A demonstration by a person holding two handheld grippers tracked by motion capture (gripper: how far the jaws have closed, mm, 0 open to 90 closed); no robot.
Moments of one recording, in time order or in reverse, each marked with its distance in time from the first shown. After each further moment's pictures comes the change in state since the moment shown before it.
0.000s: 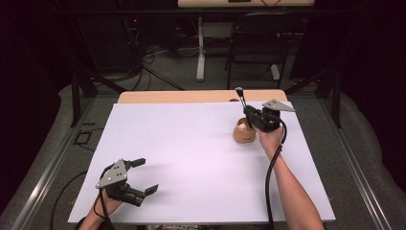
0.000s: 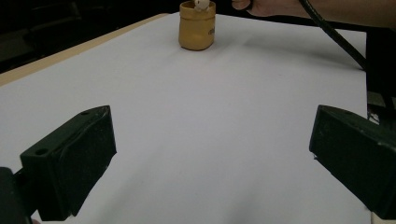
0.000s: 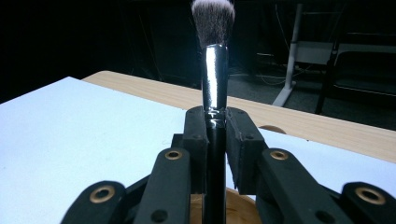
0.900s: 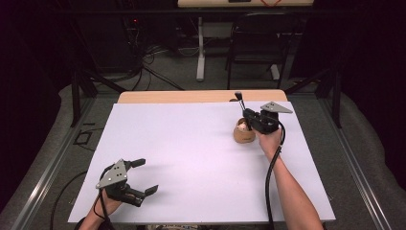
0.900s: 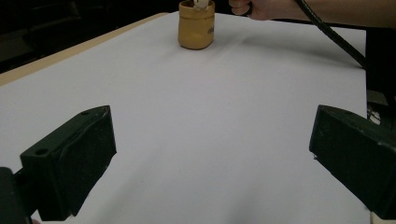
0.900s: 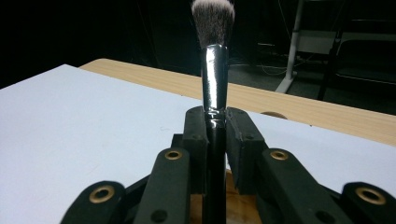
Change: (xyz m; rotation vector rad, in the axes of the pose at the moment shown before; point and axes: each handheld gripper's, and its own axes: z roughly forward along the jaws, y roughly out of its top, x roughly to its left) left arm -0.001 0.000 -0.001 0.009 -0.002 0.008; right arm -0.001 -0.011 0.004 0.042 -0.002 0.000
